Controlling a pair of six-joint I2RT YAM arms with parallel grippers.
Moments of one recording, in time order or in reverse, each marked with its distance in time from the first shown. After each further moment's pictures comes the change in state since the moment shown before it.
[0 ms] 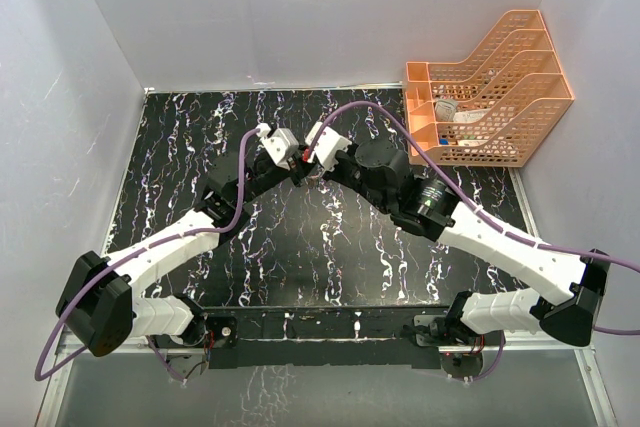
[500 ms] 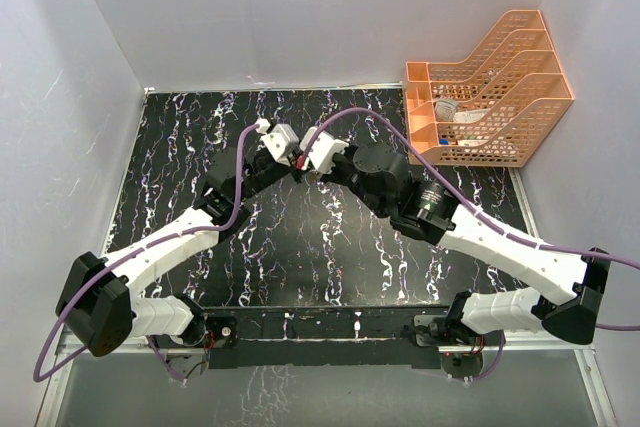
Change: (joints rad) left arm -0.004 0.000 0.042 -0.033 0.001 0.002; right arm 0.042 -0.002 0.015 0.009 0.097 -0.103
